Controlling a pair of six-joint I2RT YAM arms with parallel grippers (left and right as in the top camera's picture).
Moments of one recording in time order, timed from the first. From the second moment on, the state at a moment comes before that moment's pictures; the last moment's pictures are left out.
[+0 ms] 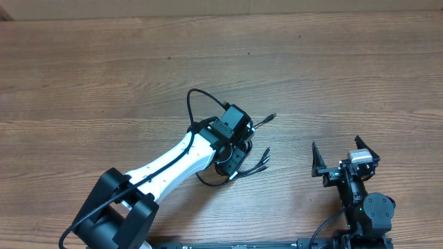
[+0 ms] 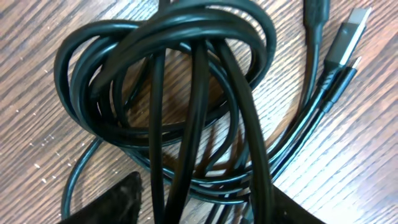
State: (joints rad) left arm -0.70 1.71 1.06 -0.69 0.07 -0.02; right arm 0.00 0.01 0.06 -0.14 -0.12 -0.11
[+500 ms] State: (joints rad) left arm -0.70 1.71 1.18 -0.86 0.07 -0.02; right arm 0.00 0.01 0.06 -0.14 -0.12 -0.11
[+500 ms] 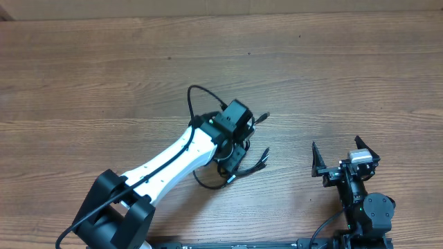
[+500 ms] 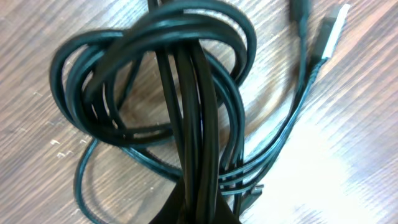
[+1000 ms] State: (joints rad) left arm -0.70 1.71 1.62 -1.09 0.07 -0.19; right arm 0.00 0.01 0.06 -0.14 -0.12 -0.11
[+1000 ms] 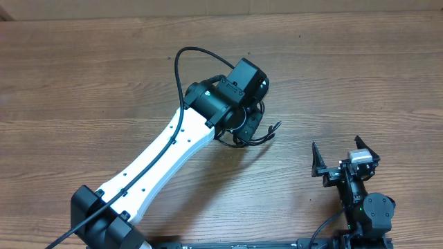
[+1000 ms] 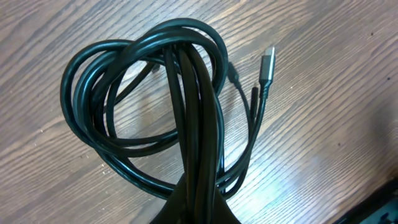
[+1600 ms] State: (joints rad) left arm -0.70 1.71 1.63 -1.21 0.15 -0.41; right arm 0.00 0.01 0.06 -0.14 -0.16 -0.11
